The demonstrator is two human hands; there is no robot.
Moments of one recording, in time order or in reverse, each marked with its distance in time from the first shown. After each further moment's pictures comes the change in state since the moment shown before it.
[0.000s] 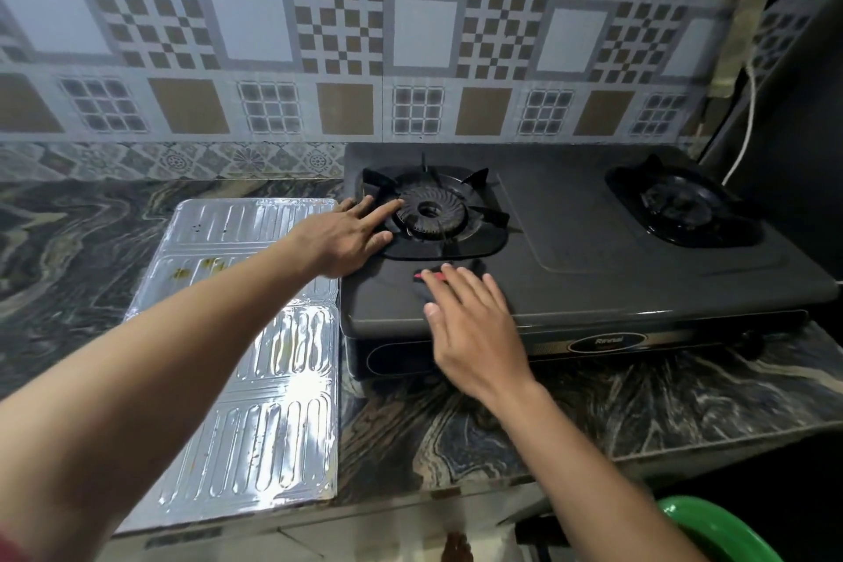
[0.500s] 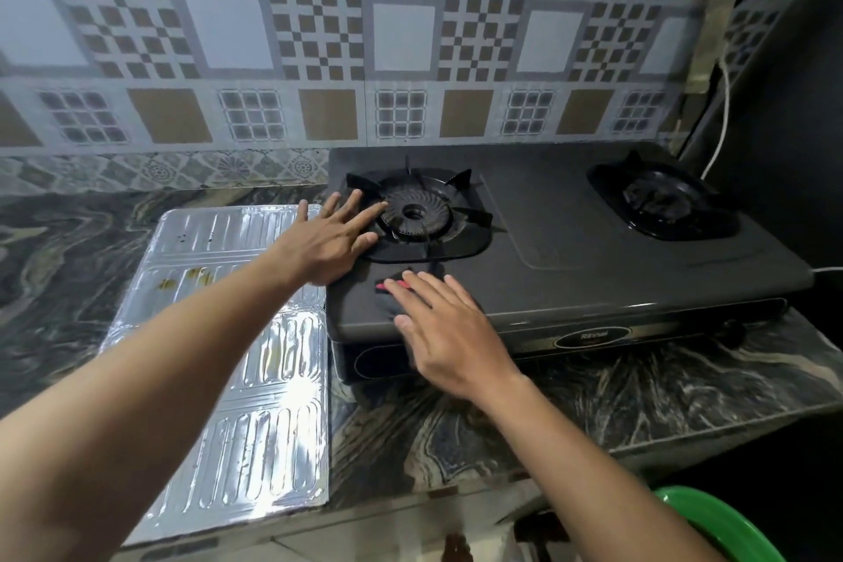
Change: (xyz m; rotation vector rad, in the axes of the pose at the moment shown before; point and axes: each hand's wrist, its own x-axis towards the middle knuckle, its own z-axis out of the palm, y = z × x) left_hand -0.001 0.007 0.001 0.004 0.065 -0.041; right_hand 0.004 0.001 0.001 0.059 -0.066 -0.167
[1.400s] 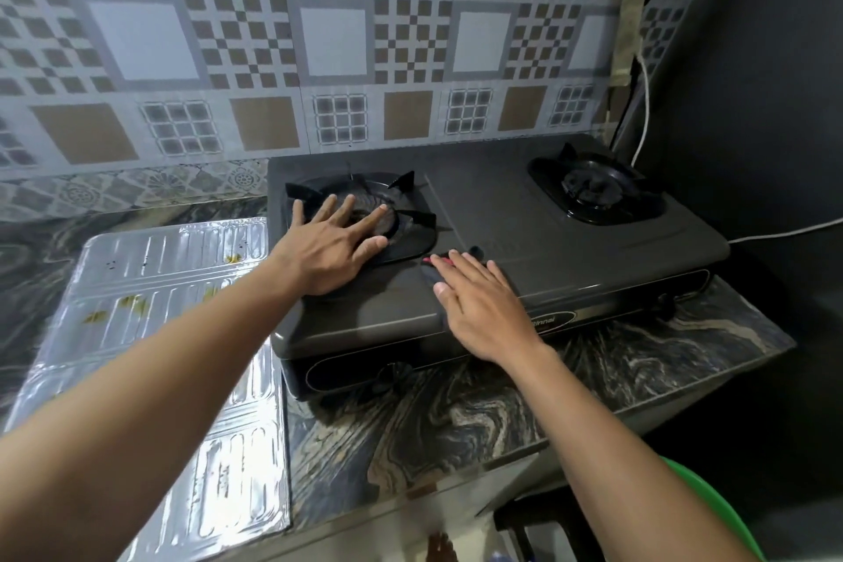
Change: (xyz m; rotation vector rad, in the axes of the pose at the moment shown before) left_hand 0.026 0.063 -0.006 0.020 0.055 0.100; right_hand -0.021 0.081 -0.038 0.018 0.007 0.323
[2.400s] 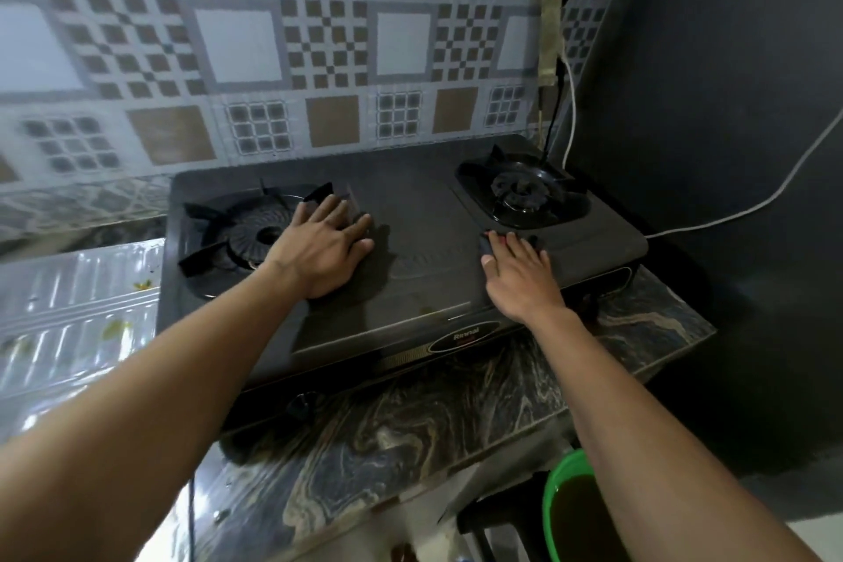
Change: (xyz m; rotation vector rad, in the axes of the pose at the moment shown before) left_hand 0.070 0.093 -0.001 0.074 0.042 0.122; right_hand 0.017 0.158 -0.058 -0.112 -0.026 0.411
